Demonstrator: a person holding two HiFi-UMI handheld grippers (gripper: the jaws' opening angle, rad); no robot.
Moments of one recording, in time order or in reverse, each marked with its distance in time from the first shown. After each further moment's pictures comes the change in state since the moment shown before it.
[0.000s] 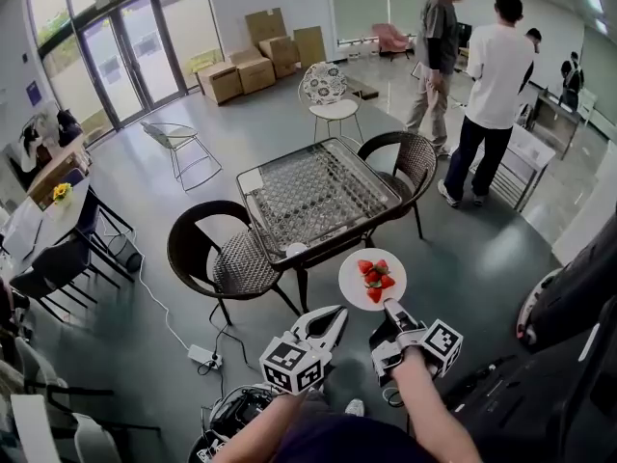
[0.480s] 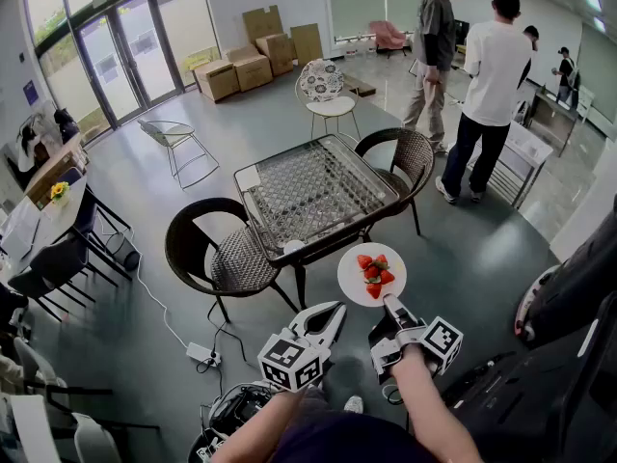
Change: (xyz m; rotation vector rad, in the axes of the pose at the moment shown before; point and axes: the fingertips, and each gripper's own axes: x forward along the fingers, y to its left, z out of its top) left arm -0.002 -0.001 0.003 0.005 -0.011 -0.002; right arm -0.003 0.006 -0.001 -0.023 -0.009 0.021
